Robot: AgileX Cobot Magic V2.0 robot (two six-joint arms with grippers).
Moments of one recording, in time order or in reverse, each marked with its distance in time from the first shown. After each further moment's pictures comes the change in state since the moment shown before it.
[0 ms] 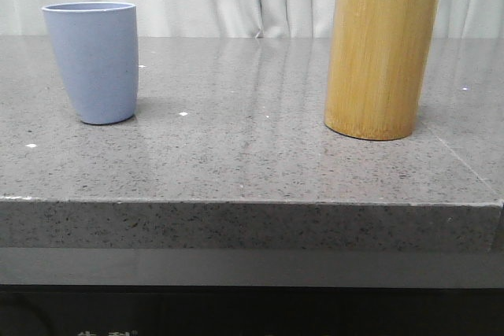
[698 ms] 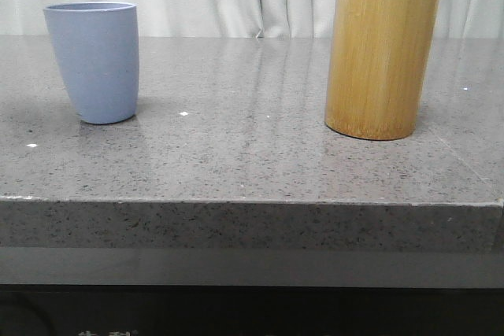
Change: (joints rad) left arm -0.306 0.852 -0.802 -0.011 0.647 0.103; right arm 0.000 0.000 0.000 0.000 0.013 0.000
